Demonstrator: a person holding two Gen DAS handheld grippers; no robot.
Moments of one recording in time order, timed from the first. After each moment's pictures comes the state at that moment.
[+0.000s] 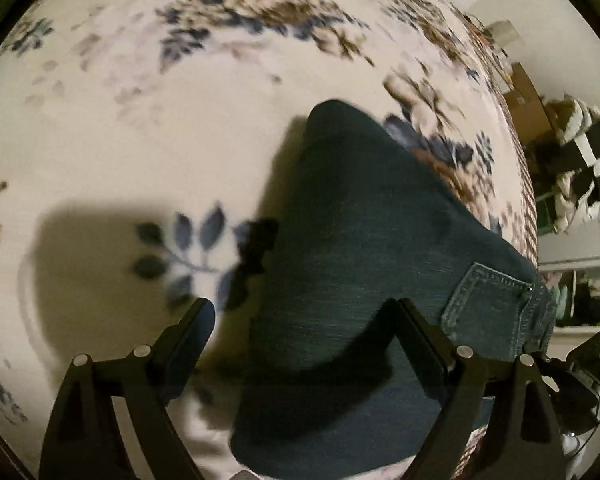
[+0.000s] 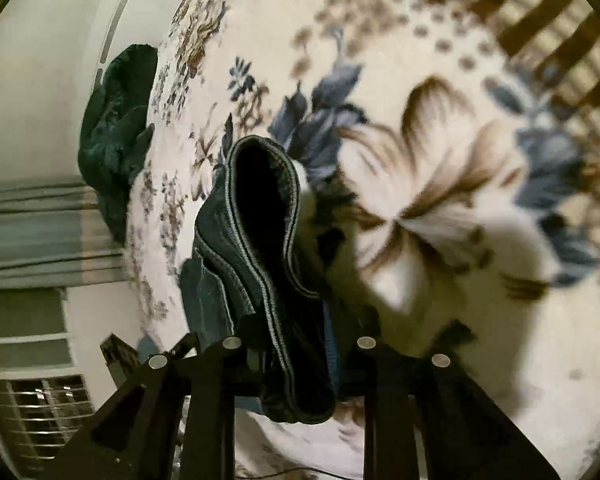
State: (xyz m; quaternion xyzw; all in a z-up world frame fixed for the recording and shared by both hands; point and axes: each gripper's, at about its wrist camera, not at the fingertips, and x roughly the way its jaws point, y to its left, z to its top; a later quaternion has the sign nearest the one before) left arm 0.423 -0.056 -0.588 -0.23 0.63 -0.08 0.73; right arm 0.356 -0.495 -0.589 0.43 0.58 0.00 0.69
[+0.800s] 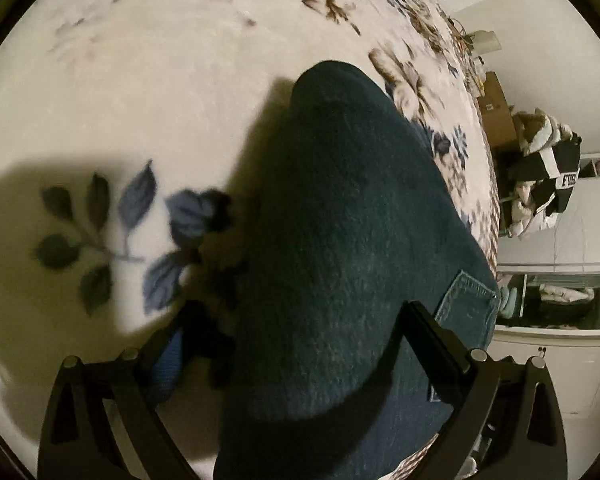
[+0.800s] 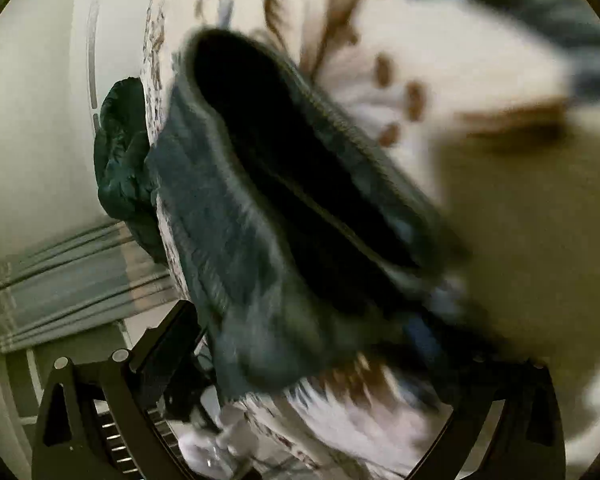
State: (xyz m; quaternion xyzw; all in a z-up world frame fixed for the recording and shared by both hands) left arm 0.428 -0.058 -0.619 -0.33 0.63 -0.13 0.69; right arm 0.319 -0.469 -0.691 0.59 0.54 0.04 0.60
